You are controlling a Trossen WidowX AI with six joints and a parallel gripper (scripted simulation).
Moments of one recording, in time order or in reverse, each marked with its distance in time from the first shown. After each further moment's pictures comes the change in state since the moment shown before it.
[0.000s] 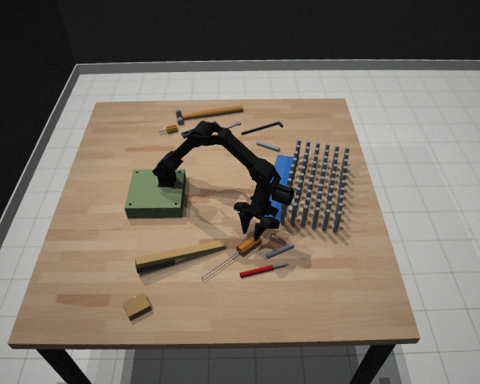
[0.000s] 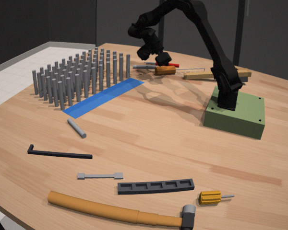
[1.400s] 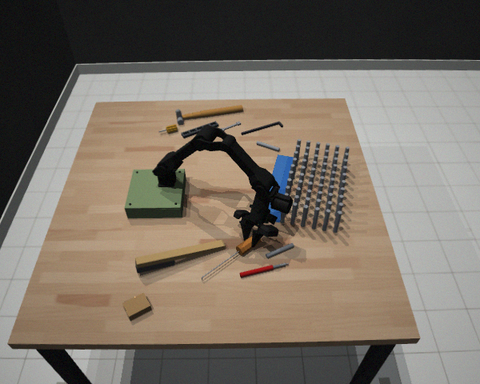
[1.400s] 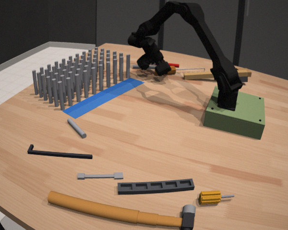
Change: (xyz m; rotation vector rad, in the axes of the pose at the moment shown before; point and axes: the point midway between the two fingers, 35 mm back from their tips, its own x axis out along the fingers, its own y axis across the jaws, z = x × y) arm 0.035 0.014 0.022 -0.003 0.002 0.003
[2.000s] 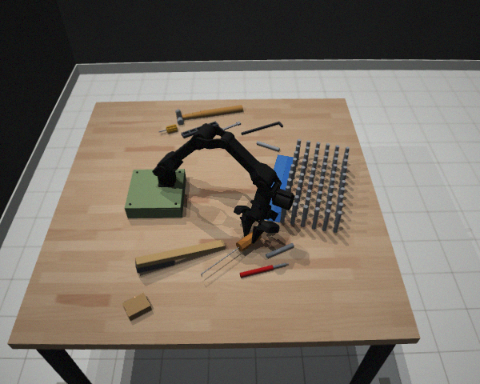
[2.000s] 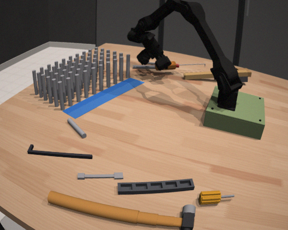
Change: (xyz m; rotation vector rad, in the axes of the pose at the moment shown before) arm -0.019 -0.007 -0.012 -0.014 0.010 0.016
